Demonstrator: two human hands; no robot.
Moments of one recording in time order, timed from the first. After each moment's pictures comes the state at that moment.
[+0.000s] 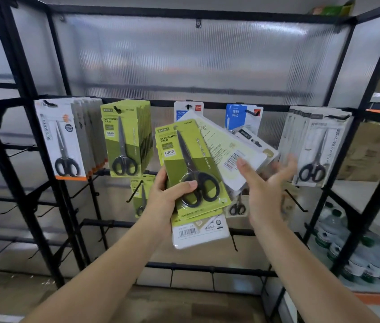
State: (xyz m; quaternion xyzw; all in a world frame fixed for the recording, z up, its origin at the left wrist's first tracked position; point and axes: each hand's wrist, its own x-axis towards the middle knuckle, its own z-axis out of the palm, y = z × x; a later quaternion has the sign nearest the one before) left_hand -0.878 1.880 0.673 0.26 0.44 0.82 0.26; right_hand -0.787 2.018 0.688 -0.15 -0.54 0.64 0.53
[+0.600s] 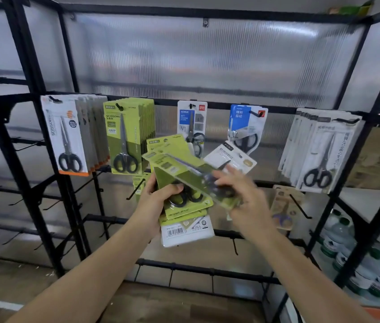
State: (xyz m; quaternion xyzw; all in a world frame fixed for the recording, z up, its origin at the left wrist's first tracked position) left_hand -0.897 1.881 0.653 0.18 0.47 0.83 0.24; right_hand -0.778 2.028 0.668 0.02 -0.85 0.33 0.42
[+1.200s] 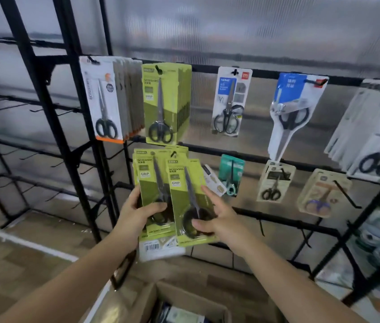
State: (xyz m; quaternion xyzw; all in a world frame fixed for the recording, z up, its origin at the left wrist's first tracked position) left_hand -0.912 1.781 0.571 0.08 0.60 0.78 0.15; right_hand -0.831 1.964 0.579 -0.09 -0.76 0.64 0.01
